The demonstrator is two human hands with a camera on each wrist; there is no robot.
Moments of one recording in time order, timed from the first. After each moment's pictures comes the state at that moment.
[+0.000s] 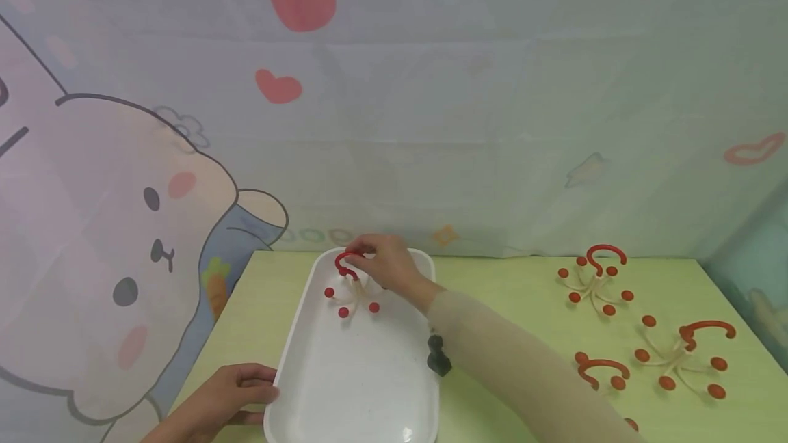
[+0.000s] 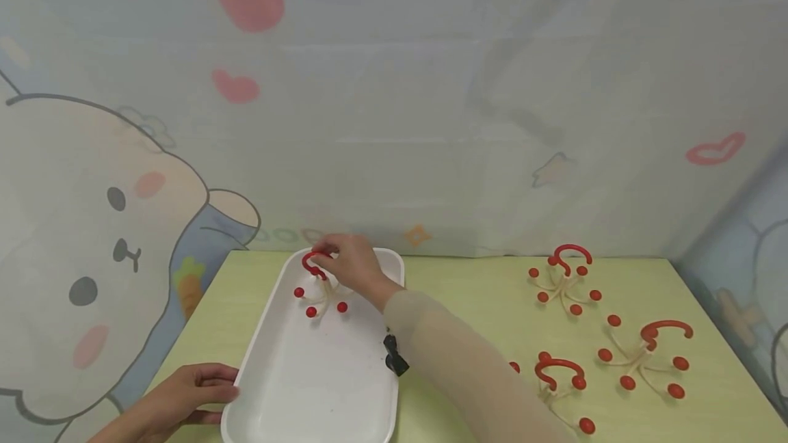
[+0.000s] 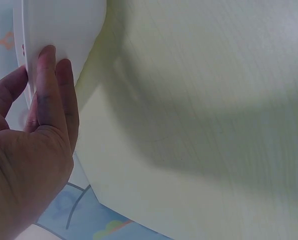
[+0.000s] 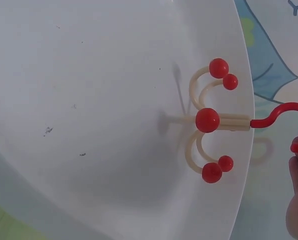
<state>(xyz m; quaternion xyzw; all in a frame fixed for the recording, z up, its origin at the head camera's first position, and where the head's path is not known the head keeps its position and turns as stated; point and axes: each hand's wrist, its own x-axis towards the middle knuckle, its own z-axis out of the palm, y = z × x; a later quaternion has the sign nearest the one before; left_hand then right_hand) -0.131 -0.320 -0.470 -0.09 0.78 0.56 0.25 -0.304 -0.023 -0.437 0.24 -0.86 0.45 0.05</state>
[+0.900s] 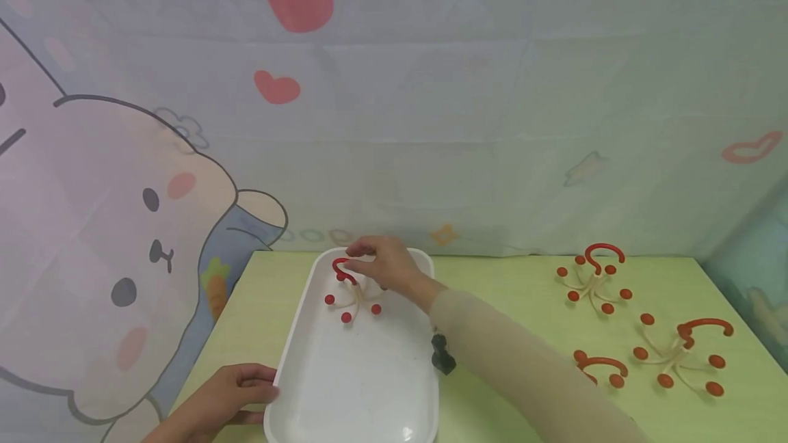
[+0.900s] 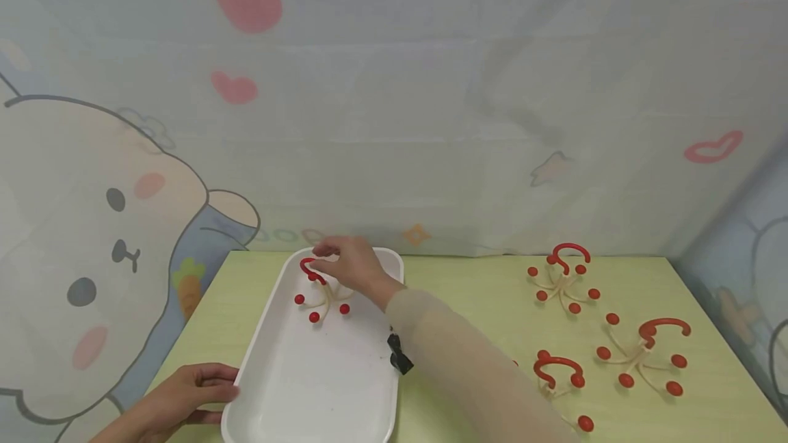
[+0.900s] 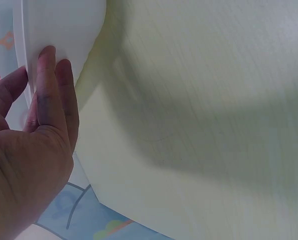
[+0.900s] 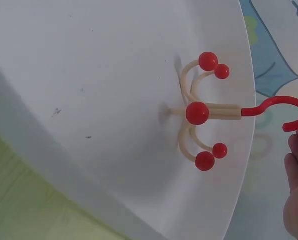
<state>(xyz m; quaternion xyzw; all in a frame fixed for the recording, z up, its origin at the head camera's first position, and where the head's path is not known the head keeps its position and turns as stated) -0.131 -0.320 -0.471 -0.09 0.79 0.56 0.25 -0.303 -0.014 -0.434 0.23 -0.86 0.45 -0.02</state>
